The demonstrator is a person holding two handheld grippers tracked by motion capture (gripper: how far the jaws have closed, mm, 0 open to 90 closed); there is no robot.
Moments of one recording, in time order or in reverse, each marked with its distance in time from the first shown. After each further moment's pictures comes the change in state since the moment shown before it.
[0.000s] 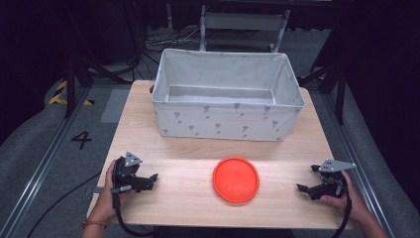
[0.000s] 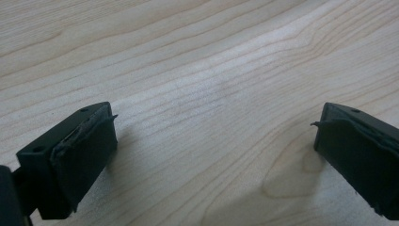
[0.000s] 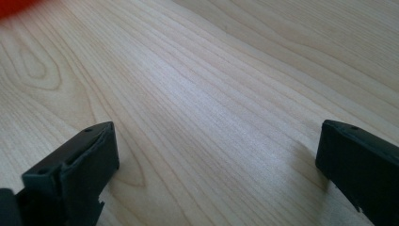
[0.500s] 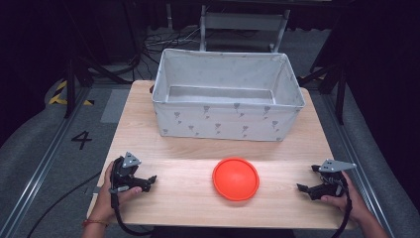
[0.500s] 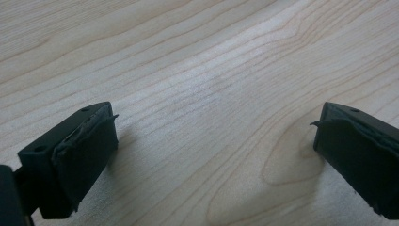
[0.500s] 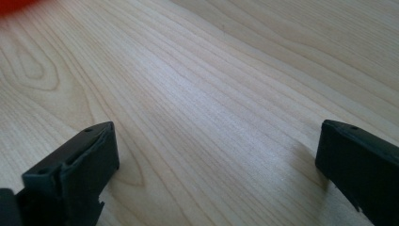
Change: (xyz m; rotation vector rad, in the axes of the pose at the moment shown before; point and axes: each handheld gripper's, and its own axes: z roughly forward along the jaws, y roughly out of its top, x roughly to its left) left arm 0.006 -0.002 -0.002 0.003 -0.057 0.055; right arm 0.000 0.000 -0.001 0.000 -0.012 0.006
